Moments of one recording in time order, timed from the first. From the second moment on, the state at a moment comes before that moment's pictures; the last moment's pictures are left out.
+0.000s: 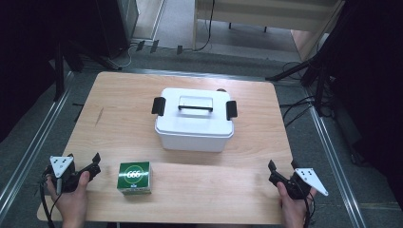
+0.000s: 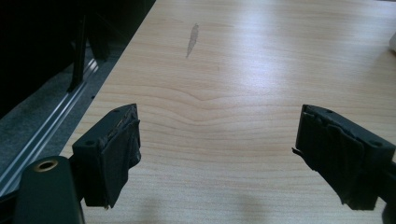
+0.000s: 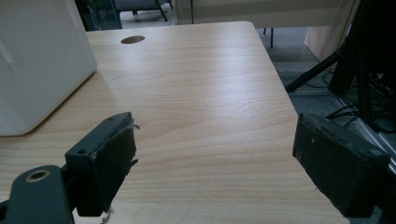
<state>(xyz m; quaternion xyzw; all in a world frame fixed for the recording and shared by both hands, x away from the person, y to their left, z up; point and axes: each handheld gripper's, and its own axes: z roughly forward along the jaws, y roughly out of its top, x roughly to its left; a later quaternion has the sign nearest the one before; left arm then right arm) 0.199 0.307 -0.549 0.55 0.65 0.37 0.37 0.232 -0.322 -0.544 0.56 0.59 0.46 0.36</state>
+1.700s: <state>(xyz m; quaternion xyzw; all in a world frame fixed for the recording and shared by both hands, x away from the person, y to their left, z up) 0.270 0.244 -0.471 0.67 0.56 0.27 0.42 0.287 -0.215 -0.488 0.47 0.69 0.48 0.27</state>
